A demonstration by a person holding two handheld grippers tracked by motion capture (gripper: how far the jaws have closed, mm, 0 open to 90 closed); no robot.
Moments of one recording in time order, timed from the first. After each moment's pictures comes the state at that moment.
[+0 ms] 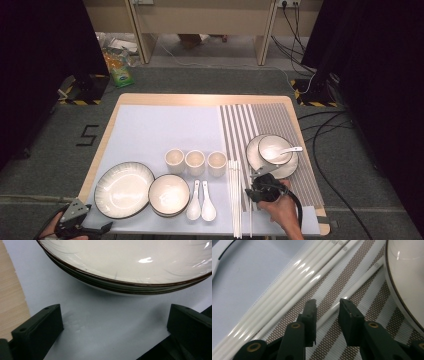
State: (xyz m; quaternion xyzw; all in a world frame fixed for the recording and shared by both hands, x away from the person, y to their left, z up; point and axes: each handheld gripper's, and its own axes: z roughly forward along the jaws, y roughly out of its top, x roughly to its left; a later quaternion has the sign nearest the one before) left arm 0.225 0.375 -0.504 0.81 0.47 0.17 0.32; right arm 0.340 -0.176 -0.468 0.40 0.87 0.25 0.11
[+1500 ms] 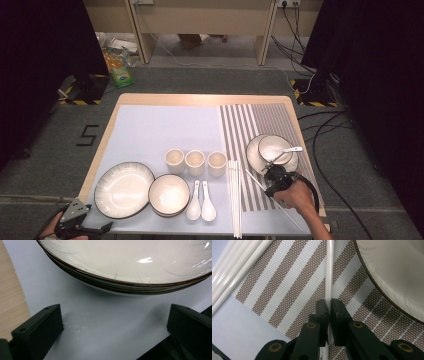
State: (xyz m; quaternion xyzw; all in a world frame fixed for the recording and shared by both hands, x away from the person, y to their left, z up) left arm 0.225 0.376 -0.503 0.81 0.47 0.16 0.32; right arm 0.366 -0.206 -0.451 0.42 0.90 0.11 0.01
